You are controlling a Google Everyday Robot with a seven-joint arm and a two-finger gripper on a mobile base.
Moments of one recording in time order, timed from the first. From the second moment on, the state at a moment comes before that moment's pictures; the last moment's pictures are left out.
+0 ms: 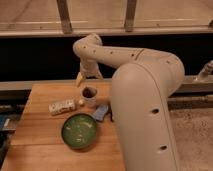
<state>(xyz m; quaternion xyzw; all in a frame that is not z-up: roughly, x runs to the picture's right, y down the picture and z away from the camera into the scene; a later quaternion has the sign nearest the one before) -0.088 -0.039 0.827 -0.25 0.13 0.55 0.79</state>
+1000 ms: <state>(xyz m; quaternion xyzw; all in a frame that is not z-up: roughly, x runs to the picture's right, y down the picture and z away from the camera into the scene) -0.088 -0.039 0.827 -0.25 0.13 0.55 0.79</state>
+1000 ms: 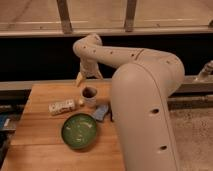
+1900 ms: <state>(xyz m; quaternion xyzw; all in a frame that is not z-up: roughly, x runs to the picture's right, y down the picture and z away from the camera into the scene) -0.079 -0.060 0.825 -0.25 0.13 0.57 0.77</state>
